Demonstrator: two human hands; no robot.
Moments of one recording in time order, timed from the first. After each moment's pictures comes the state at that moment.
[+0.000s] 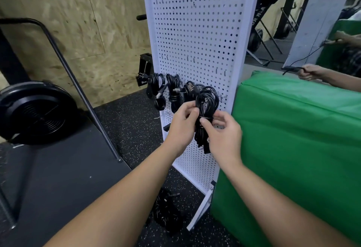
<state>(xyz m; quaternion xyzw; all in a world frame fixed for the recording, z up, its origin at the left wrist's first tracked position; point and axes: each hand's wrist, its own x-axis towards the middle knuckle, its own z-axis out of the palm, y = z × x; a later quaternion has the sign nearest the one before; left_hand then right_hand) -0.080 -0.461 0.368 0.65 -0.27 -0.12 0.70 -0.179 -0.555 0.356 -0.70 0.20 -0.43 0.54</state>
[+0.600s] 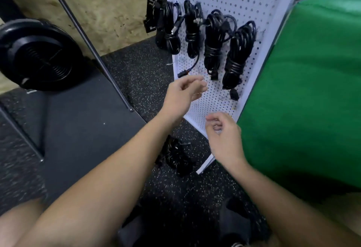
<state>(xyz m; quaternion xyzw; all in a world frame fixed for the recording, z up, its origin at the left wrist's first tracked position) -0.067 -0.403 0.291 0.65 -0.21 -0.17 0.71 -0.219 -0.499 0.233 -0.83 0.20 -0.26 0.45</state>
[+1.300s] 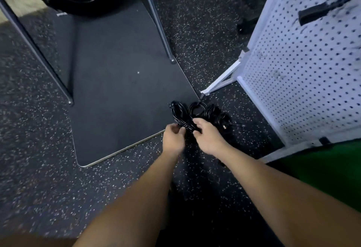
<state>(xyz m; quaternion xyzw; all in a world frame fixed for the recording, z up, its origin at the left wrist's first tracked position) -0.015 -0.220 -0.072 0.79 0.23 -0.17 0.54 -0.031 -0.371 -0.031 -0.85 0.13 0.22 0.46</state>
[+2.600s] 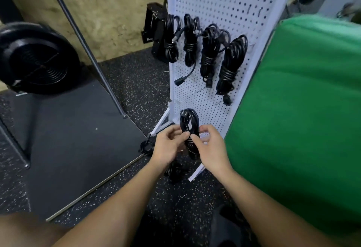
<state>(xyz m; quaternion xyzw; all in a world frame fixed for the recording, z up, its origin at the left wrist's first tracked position) -0.119 -0.346 0.157 0.64 -0.12 -0.21 0.73 -0.219 -0.486 0.192 -0.82 0.22 -0.17 0.49</state>
